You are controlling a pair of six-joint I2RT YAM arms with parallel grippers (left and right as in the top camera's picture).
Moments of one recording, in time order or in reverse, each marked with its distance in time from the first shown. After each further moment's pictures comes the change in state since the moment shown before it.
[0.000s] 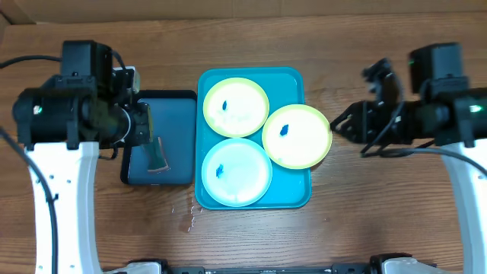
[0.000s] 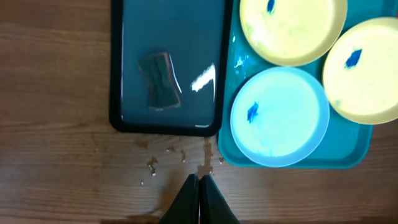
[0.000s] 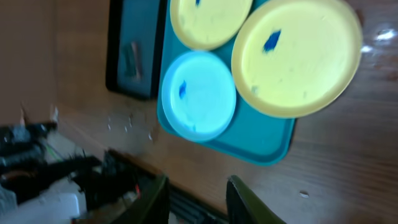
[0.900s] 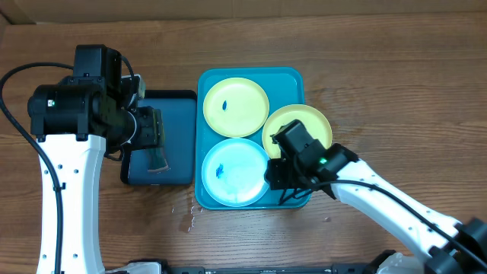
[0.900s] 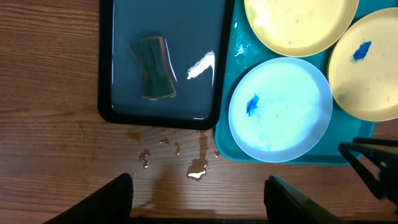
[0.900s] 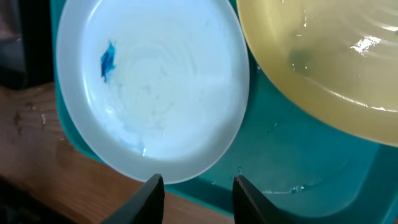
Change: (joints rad) left arm 0.000 0.003 -0.076 0.023 0.014 -0.033; right arm 0.546 0.101 -0.674 0.817 0.361 0.473
